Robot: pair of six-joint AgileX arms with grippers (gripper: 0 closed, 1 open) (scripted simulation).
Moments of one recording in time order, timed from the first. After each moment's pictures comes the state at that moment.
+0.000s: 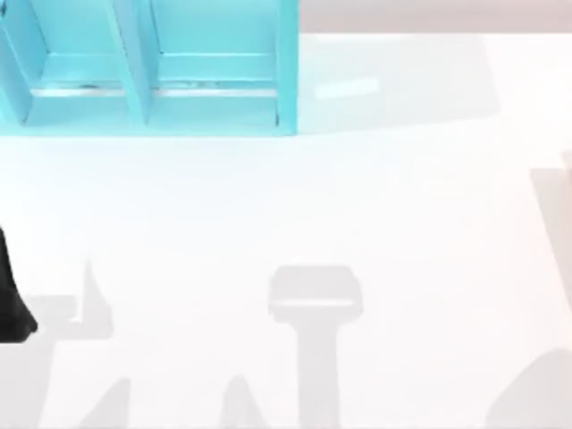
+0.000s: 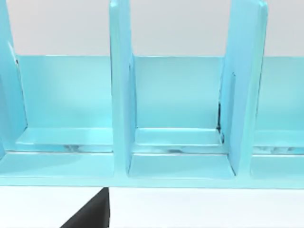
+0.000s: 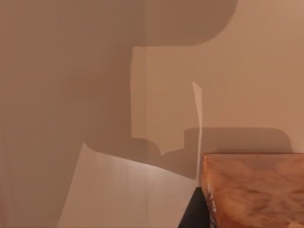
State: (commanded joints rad) left arm 0.00 0.00 0.00 0.00 0.00 0.00; right arm -0.51 1.77 1.00 -0.80 0.00 -0.50
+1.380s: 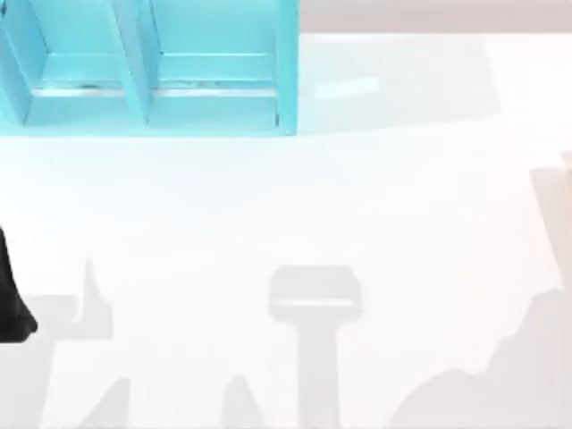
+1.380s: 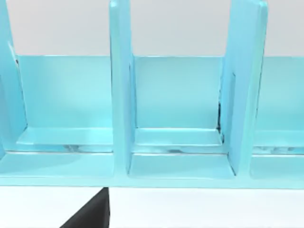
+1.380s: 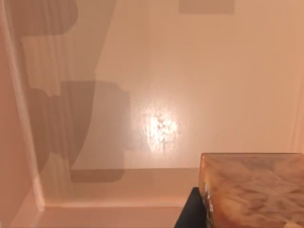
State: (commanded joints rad) left arm 0.00 0.00 0.00 0.00 0.00 0.00; right arm -0.53 1.64 1.31 -1.25 -0.01 -0.49
